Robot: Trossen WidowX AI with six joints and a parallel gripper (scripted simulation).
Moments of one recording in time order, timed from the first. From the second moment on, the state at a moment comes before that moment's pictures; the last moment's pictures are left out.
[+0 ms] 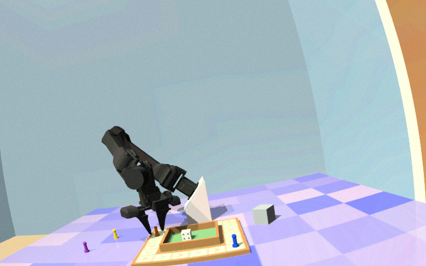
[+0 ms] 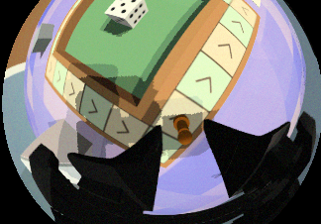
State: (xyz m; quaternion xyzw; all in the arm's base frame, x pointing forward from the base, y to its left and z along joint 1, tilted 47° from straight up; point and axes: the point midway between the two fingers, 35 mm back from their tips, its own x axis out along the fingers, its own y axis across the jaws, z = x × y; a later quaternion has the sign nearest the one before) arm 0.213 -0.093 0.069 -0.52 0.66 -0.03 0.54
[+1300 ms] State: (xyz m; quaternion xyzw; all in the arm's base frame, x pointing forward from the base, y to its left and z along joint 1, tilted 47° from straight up) arm 0.205 -0.025 0.122 -0.52 0.66 -0.02 0.54
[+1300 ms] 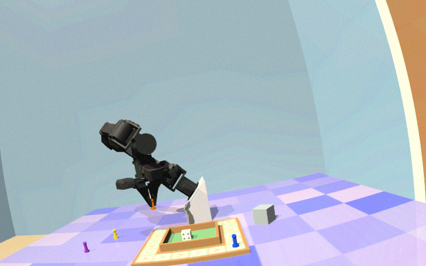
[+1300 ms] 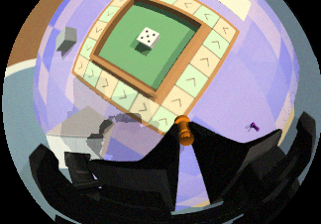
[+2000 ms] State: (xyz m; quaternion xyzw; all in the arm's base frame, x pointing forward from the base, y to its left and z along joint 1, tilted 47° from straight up) arm 0.230 0.001 0.142 -0.52 0.66 -0.03 0.54
